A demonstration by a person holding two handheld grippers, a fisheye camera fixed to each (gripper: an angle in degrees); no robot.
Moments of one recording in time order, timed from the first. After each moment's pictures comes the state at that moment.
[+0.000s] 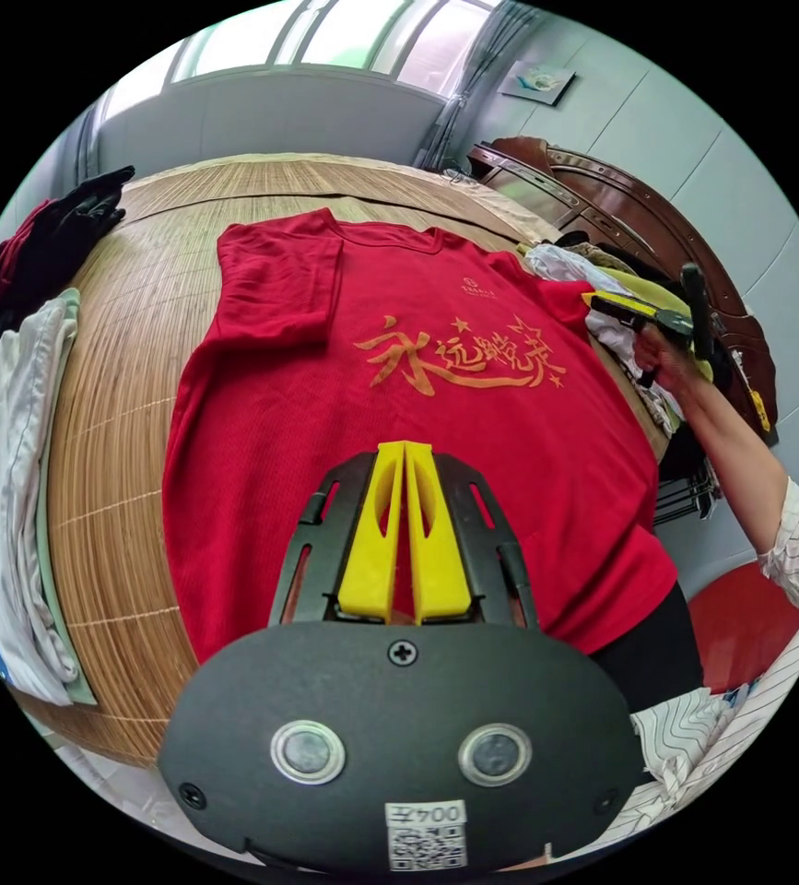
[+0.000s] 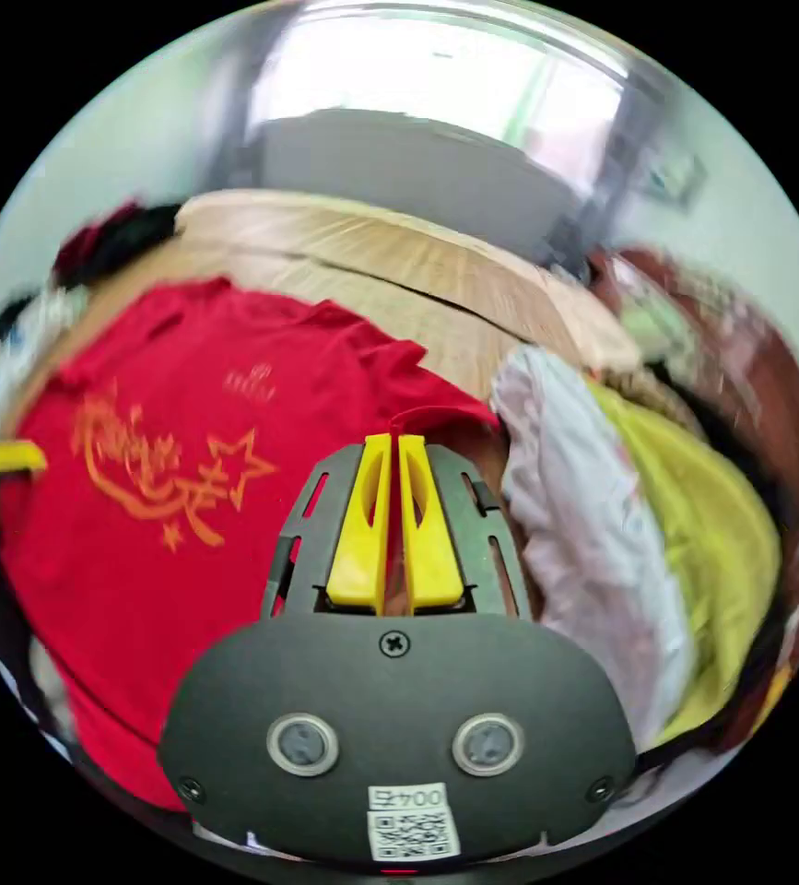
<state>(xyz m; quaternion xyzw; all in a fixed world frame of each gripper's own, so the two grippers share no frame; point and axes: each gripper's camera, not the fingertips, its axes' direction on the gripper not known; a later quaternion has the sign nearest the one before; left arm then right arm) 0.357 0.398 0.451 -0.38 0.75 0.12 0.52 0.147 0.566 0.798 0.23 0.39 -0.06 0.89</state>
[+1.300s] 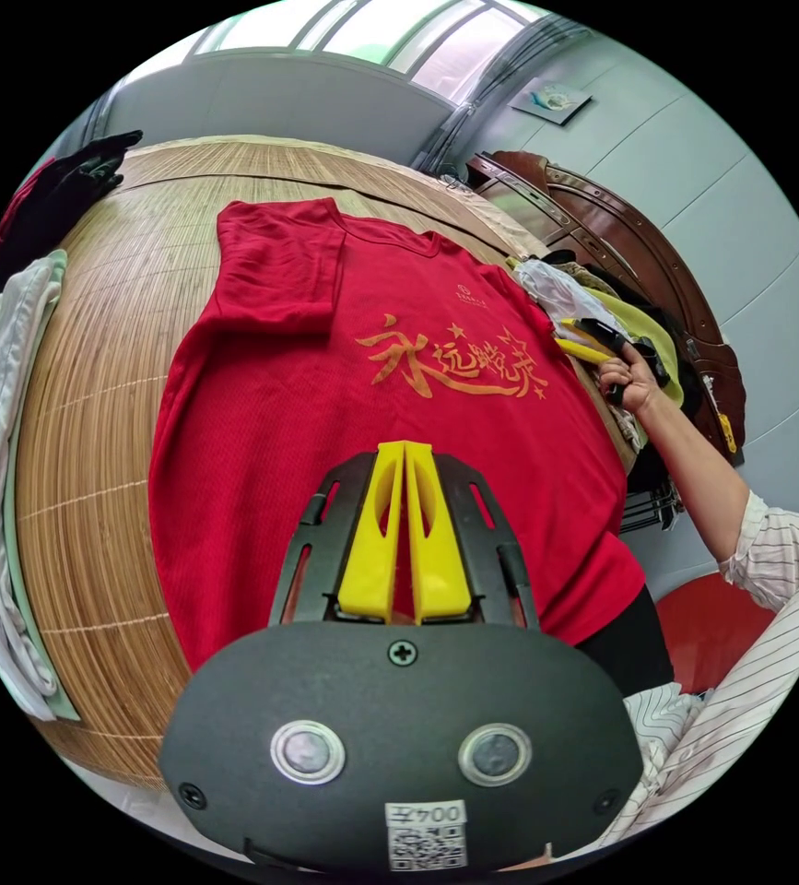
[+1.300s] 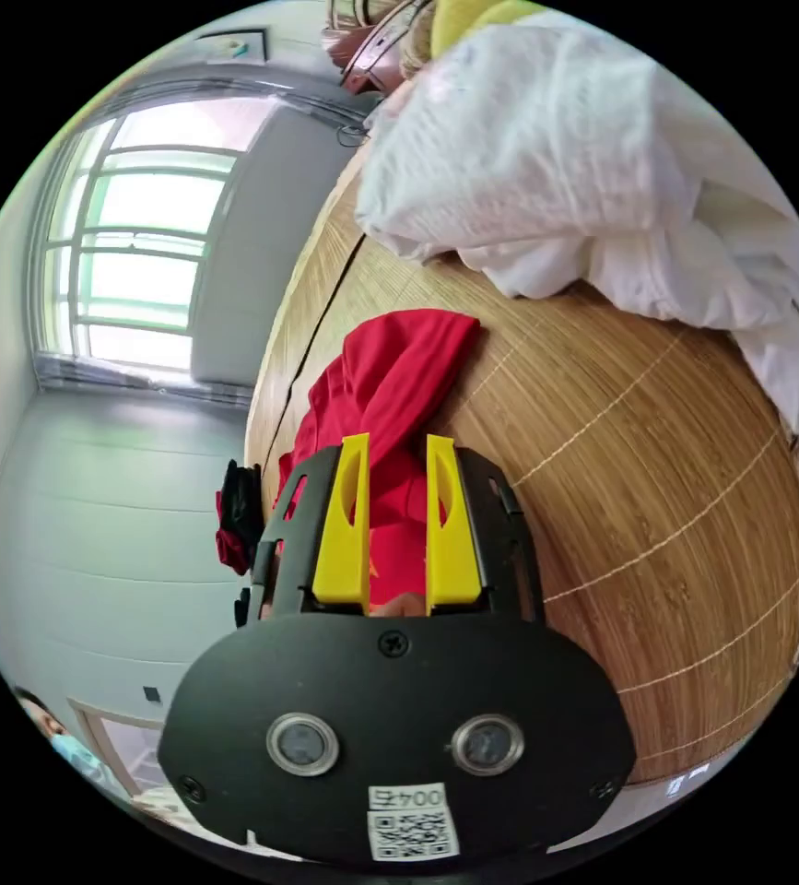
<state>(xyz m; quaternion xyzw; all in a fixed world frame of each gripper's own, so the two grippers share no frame) 0.379 0.421 0.483 -0.41 0.77 0.09 0.48 0.327 0.645 0.759 0.32 -0.11 0.32 0.88</state>
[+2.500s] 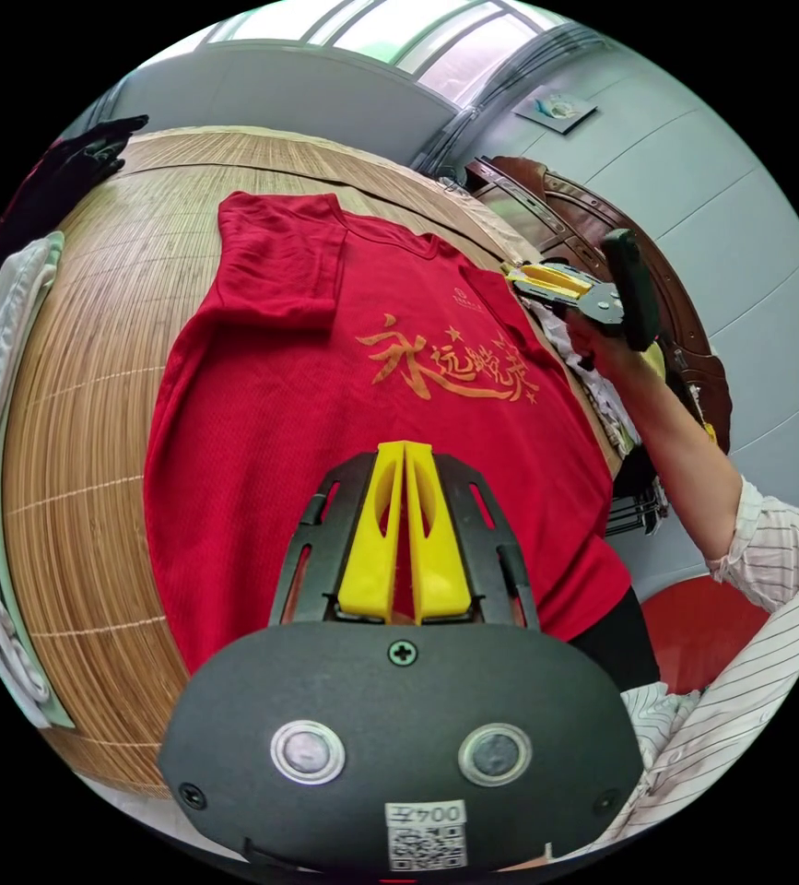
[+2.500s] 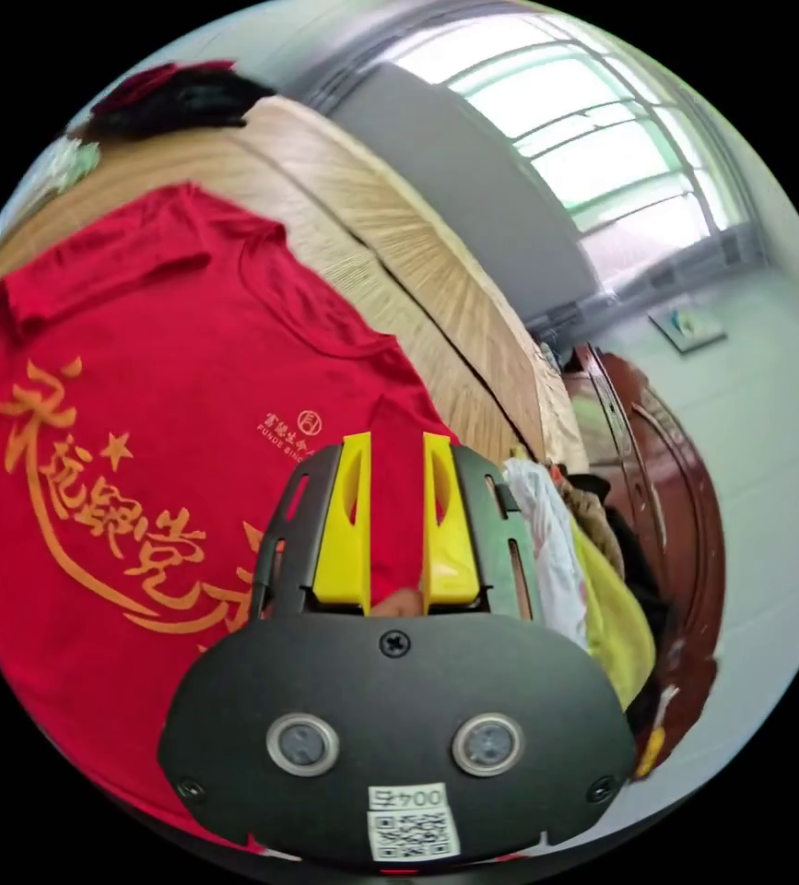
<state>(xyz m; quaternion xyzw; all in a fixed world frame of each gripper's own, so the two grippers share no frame) 0.388 0.419 0.466 -0.42 0.78 0.07 0.46 0.109 0.509 0.846 0.15 0.57 -0.15 0.80</state>
